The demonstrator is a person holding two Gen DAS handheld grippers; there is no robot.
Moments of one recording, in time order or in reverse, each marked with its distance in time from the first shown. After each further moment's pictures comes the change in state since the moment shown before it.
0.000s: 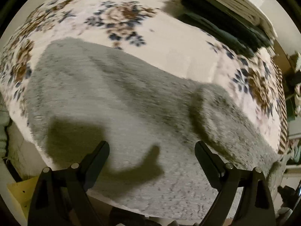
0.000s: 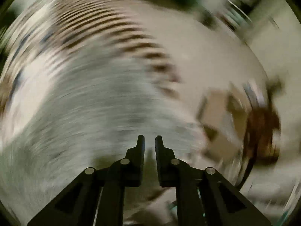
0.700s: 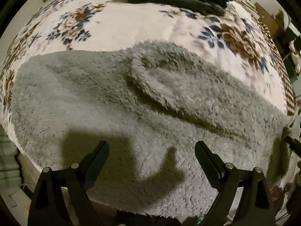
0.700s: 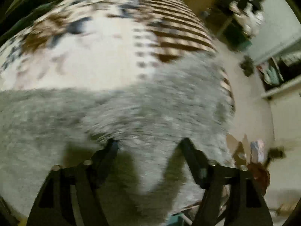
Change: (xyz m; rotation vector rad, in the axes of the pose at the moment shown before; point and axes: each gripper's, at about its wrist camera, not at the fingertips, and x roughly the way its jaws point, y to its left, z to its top) left arm 0.024 -0.074 -0.035 0.239 0.054 0.055; right arm -0.022 0.131 -0.047 -0.533 -0.125 0.037
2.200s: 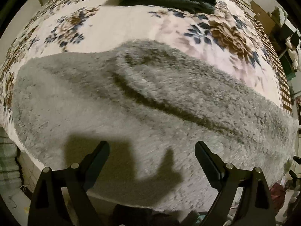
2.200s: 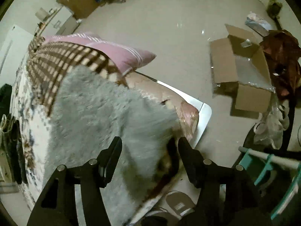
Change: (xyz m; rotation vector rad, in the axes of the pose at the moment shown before) left arm -0.014 -0.016 -0.012 0.011 -0.013 -0.009; right arm -0.001 -0.216 -0.134 0.927 0.119 0.310
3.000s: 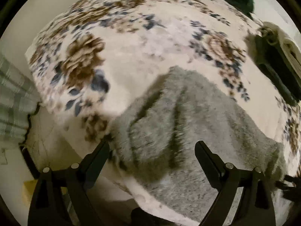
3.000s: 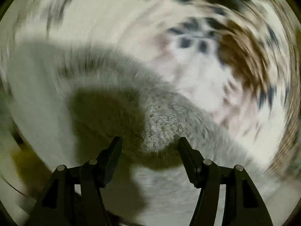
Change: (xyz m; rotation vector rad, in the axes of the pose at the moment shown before) left arm -0.032 0.290 0.037 -0.425 -0.072 0.132; right arm 0.059 0.457 -0.377 -1.656 0.331 -0.181
